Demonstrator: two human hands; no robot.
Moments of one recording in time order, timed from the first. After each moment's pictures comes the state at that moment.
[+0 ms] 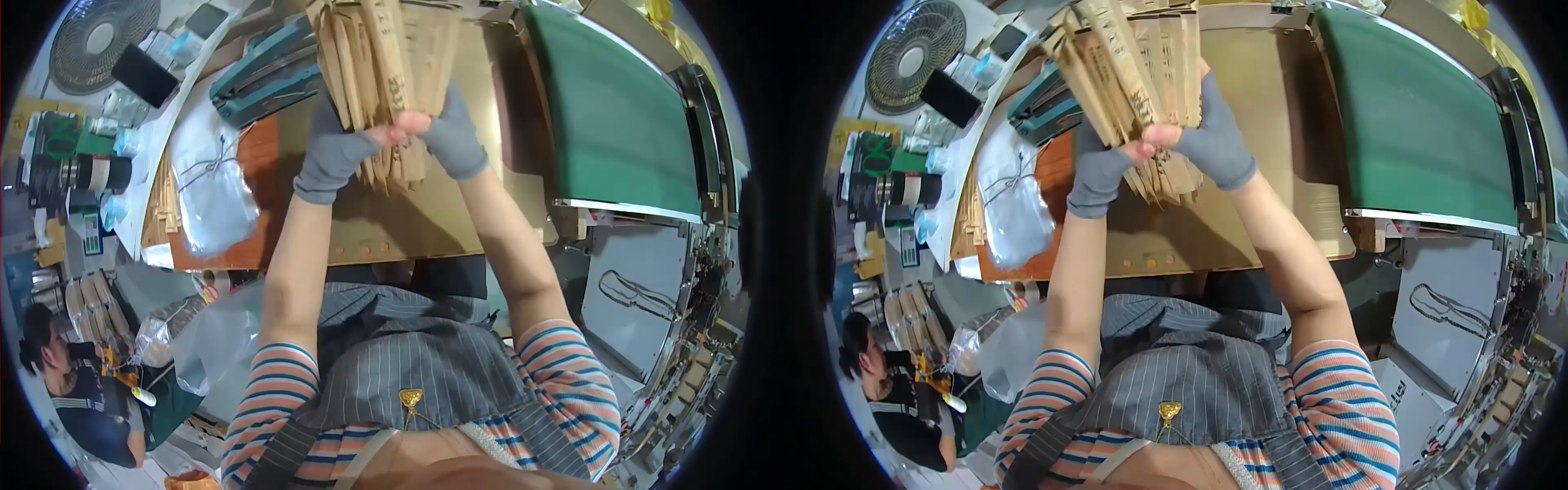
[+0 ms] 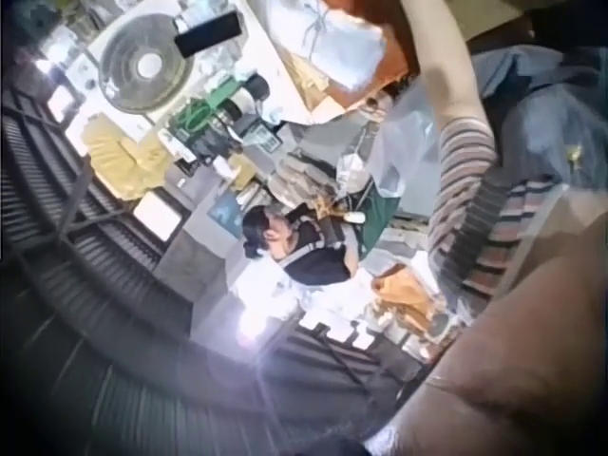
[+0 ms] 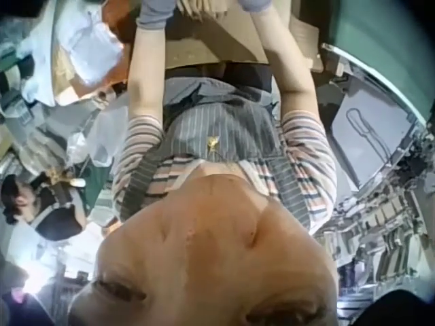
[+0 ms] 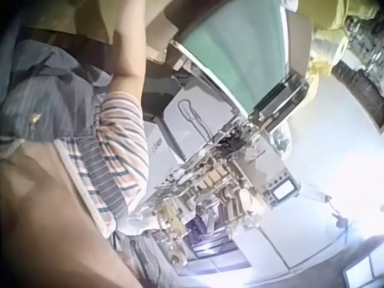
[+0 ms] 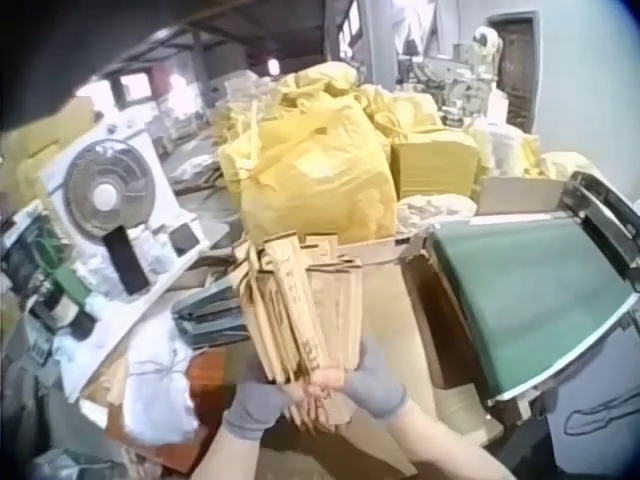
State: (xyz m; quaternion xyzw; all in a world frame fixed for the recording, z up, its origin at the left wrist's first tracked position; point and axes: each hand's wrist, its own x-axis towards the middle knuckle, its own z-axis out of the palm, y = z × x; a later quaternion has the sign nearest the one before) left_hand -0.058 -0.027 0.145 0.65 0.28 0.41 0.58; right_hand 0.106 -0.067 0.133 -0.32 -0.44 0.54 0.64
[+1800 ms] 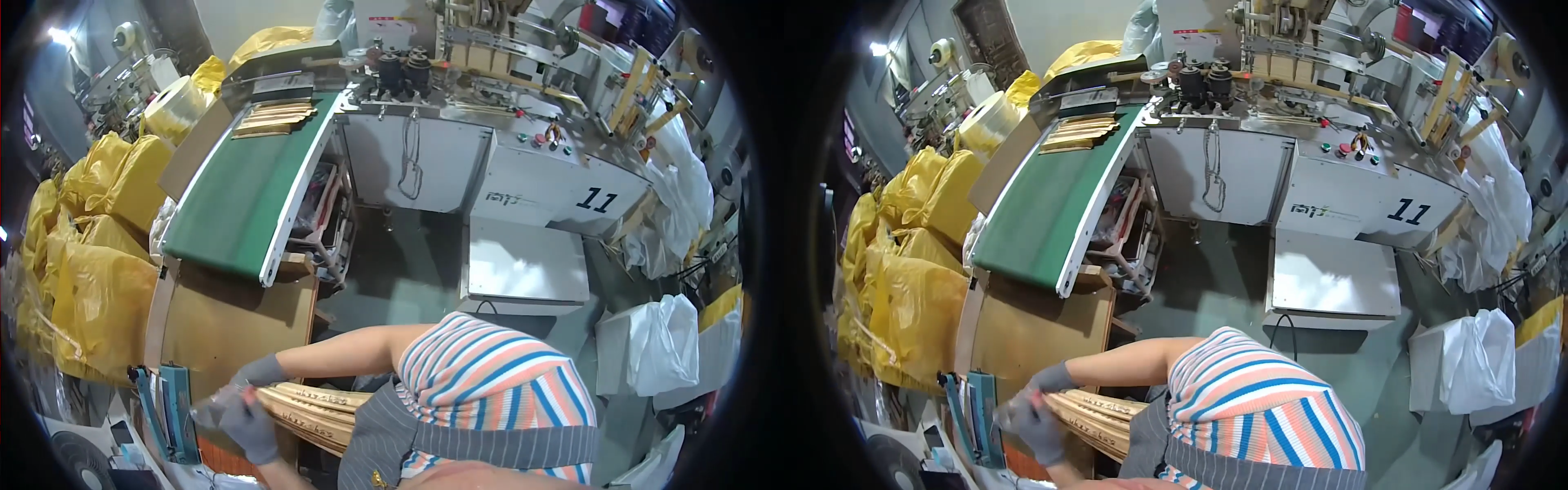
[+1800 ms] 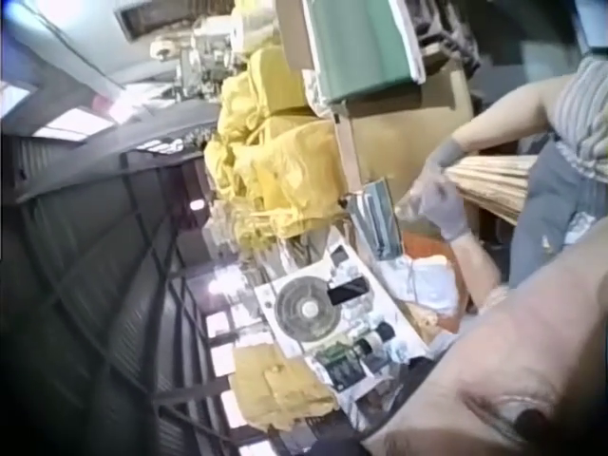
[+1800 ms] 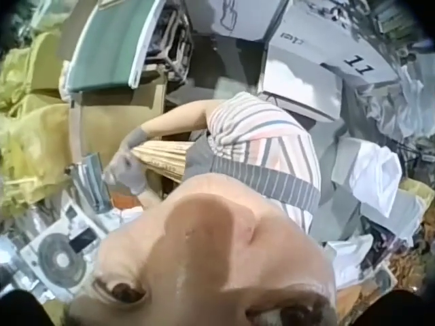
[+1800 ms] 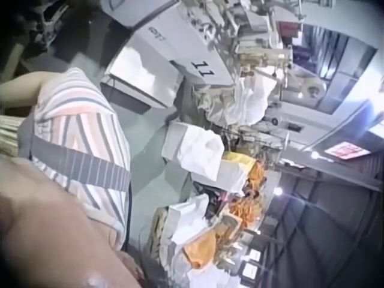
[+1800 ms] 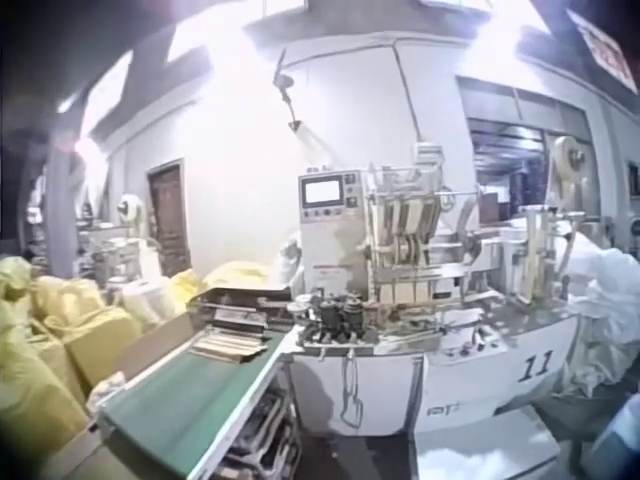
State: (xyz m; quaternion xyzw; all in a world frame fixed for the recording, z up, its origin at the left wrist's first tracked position) left_hand -0.063 -0.164 0.176 0.94 0.15 0.24 0.20; right_hand 0.071 -0.172 0.078 -0.29 -0.52 0.48 0.64
